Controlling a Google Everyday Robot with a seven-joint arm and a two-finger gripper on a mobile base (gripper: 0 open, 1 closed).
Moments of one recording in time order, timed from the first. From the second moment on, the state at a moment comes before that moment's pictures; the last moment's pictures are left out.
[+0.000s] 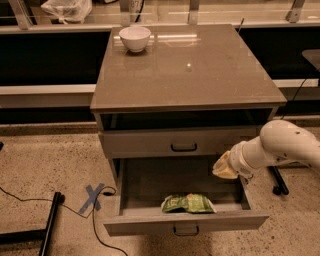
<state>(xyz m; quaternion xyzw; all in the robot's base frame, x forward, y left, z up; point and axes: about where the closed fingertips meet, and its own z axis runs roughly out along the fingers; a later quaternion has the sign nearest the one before) 0.535 -0.205 0.609 -0.58 0.77 0.10 0.24</state>
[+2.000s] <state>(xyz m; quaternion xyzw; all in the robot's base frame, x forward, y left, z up) 0.544 -0.154 0.489 -0.57 0.76 0.20 0.22</state>
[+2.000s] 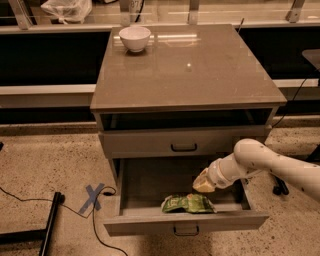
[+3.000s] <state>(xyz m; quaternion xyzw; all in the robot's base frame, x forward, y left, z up) 0.541 -0.140 0.476 -0.56 0.77 0.22 0.20</state>
